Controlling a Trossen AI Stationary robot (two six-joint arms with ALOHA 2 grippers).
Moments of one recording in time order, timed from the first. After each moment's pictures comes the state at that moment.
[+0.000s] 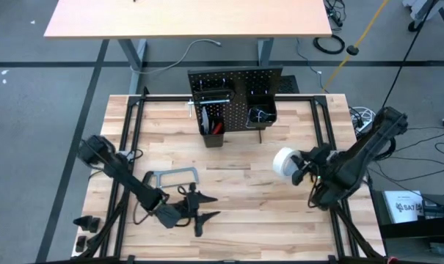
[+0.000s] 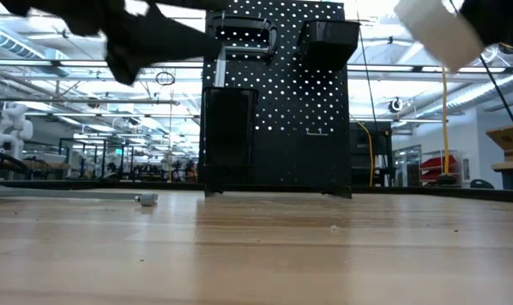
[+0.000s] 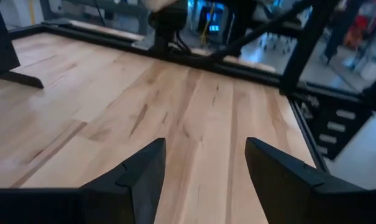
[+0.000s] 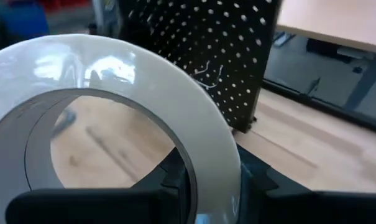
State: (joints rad) left arm -0.67 1.74 0.77 0.68 -0.76 -0.41; right arm 0.80 1.16 0.90 -1.38 1.15 1.79
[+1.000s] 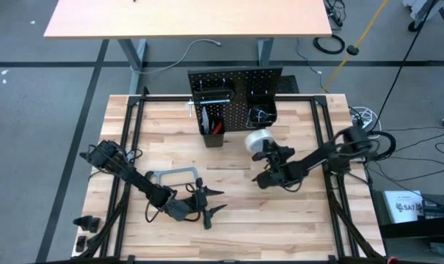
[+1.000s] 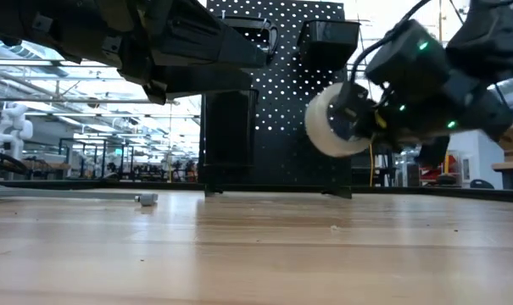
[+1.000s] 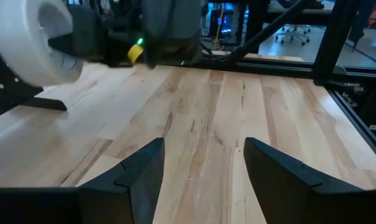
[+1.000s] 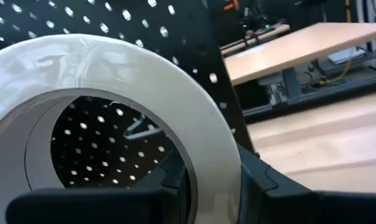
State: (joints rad) left arm -0.58 1.88 0.77 0.86 -0.75 -0.19; right arm 0.25 1.77 0.58 0.29 1.57 1.38
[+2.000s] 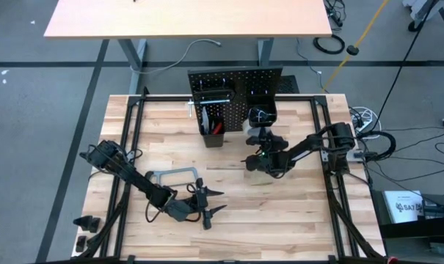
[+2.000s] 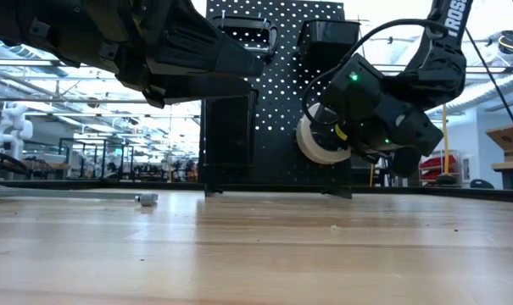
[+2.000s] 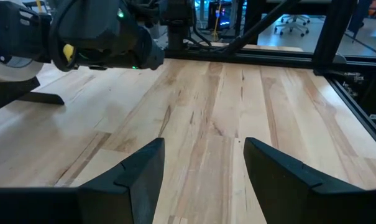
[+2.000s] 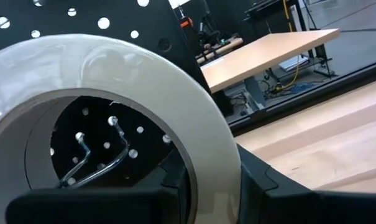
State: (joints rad) left arm -0.58 1.87 0.77 0.83 -0.74 -0.20; right arm 0.03 1.91 0.68 0.39 1.57 1.37
